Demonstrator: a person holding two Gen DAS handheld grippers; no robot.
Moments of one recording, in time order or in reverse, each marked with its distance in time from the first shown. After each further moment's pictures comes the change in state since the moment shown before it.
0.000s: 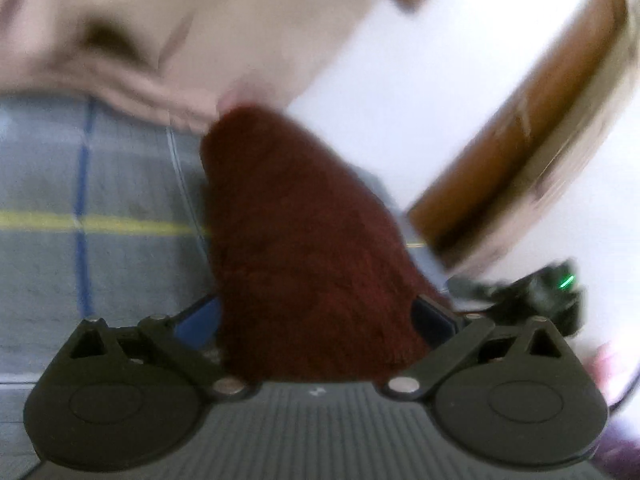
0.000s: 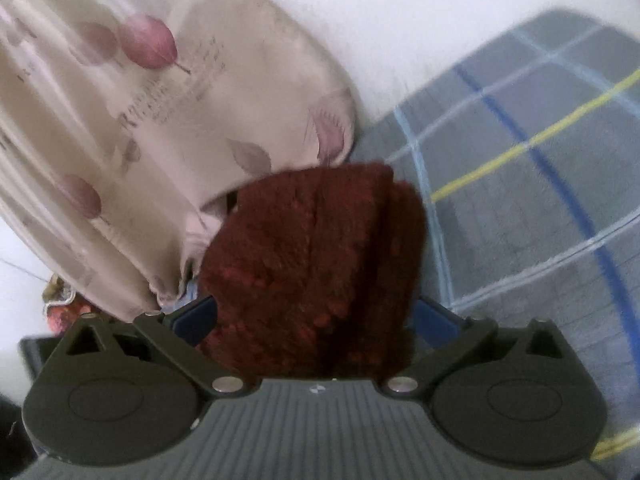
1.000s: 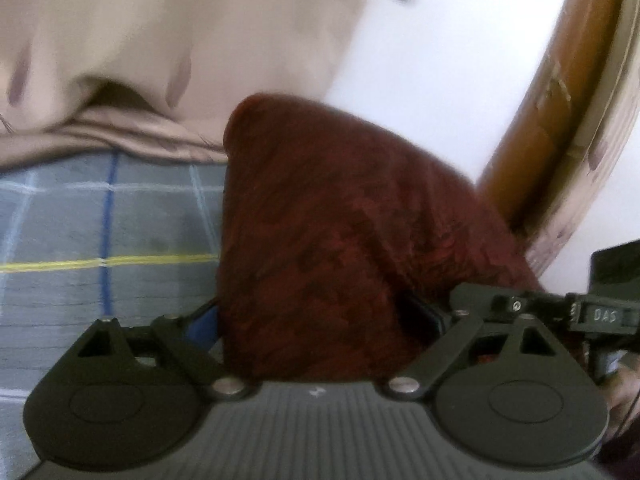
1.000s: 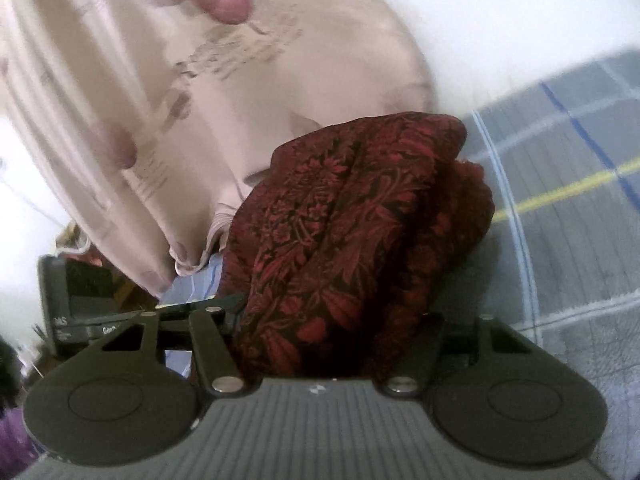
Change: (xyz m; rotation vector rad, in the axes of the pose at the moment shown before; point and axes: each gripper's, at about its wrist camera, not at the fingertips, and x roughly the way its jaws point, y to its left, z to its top) left arm 0.003 -0.075 -0.017 0.232 -0.077 0.334; right arm 0.029 0.045 -0.016 -0.223 -0.015 0.075
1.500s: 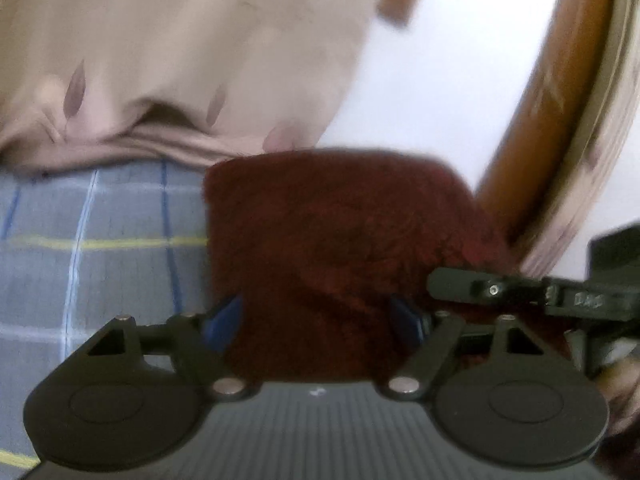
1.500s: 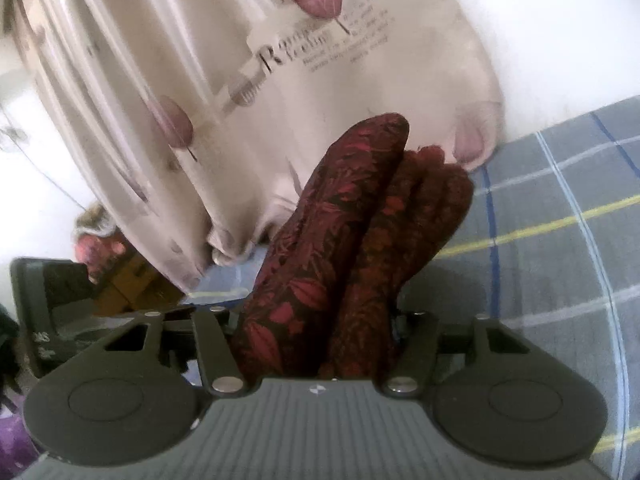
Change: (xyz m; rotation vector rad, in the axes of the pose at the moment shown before) left arm -0.079 0.014 -0.024 -0.042 -0.043 0.018; right arm -0.007 0.089 -0.020 -0.083 -0.005 0.015
